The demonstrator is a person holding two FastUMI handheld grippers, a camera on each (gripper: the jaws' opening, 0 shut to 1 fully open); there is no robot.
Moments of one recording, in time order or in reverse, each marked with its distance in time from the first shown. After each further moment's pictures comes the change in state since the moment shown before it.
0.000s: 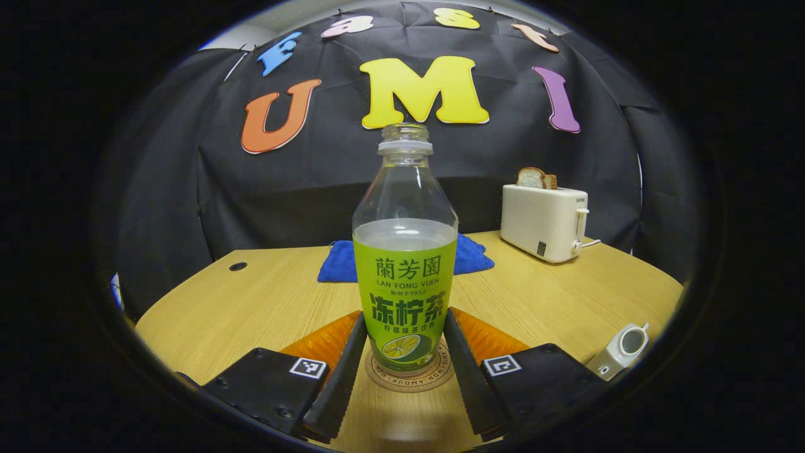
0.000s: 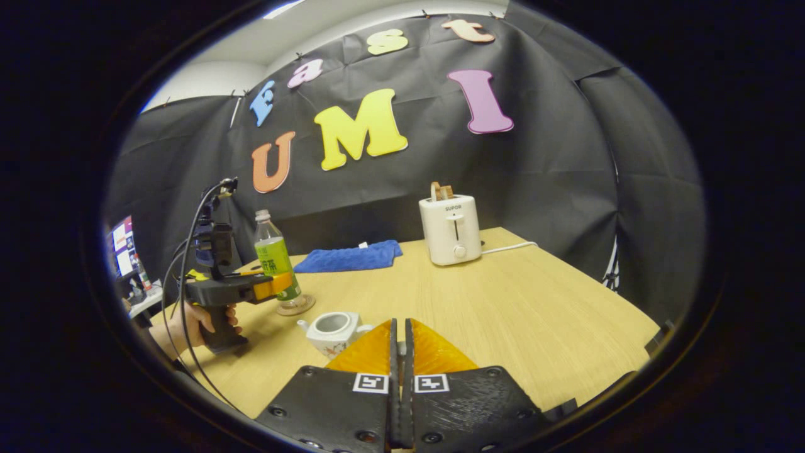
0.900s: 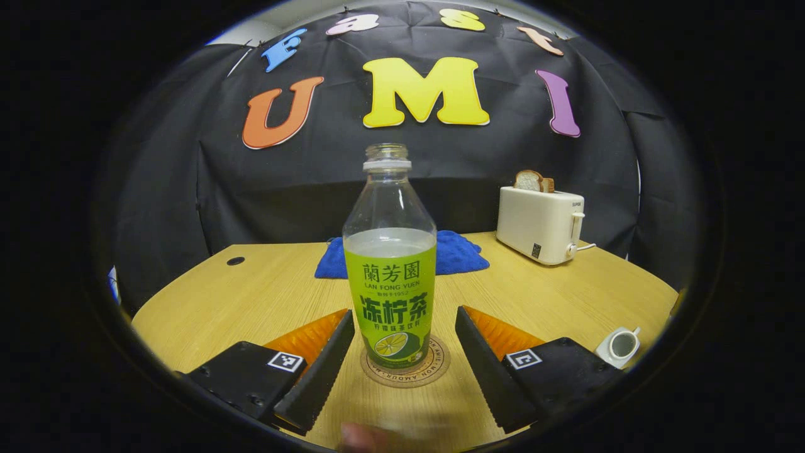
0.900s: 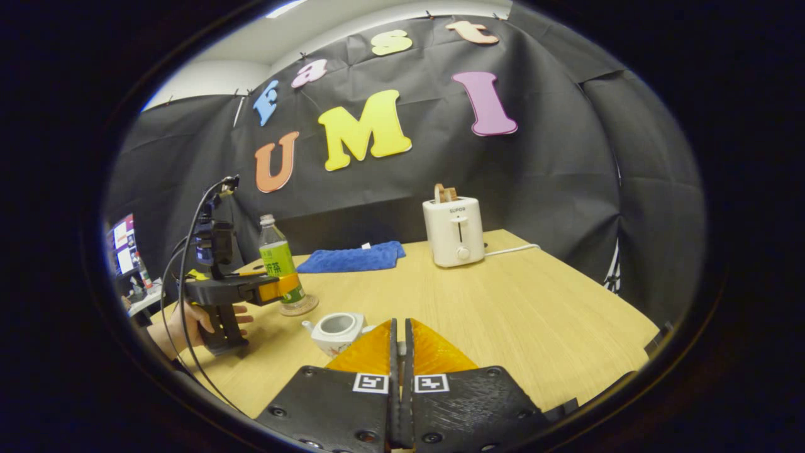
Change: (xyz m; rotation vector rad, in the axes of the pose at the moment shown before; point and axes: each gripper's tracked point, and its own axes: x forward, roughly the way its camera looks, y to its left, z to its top) left arm -0.010 -0.003 0.007 -0.024 -0.003 -0.005; right arm -0.004 0.006 0.004 -0.012 -0.007 0.007
